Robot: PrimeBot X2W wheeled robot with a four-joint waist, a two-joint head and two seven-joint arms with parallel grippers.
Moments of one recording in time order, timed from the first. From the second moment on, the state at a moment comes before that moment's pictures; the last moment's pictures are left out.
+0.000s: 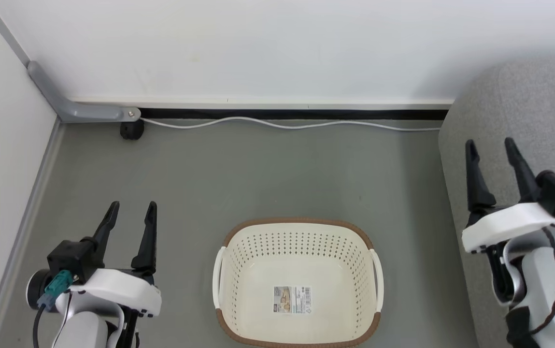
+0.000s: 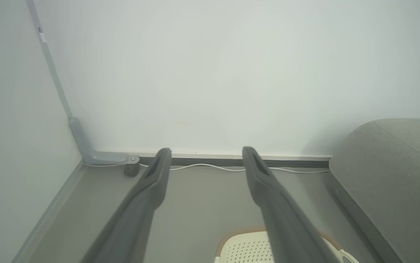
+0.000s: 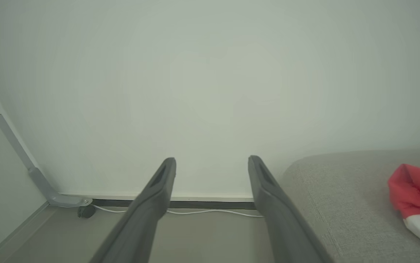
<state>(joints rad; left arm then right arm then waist) -0.23 0.10 -0.06 0.42 -0.24 -0.12 -0.25 -0.46 -0.11 0.01 0.50 0.21 0.13 -0.25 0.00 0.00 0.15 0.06</state>
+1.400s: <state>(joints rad) 0.06 0.04 0.07 0.35 -0.18 -0.13 -0.25 -0.10 -0.06 0.13 0.46 0.22 0.13 -0.25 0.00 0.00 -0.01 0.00</state>
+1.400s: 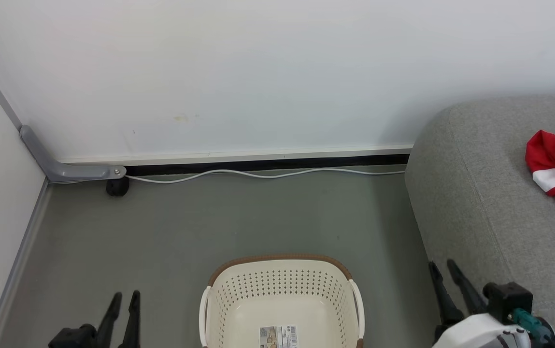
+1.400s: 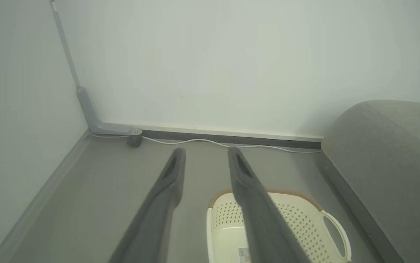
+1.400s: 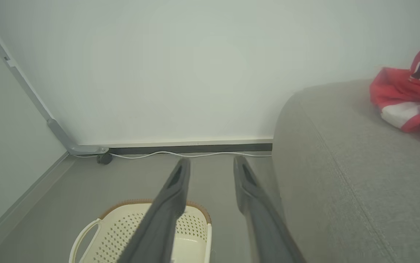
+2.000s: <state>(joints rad) 0.09 0.02 0.07 0.39 -0.33 -0.13 -0.20 -0.05 -0.05 0.10 0.48 0.37 0.13 -0.20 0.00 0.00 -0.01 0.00</state>
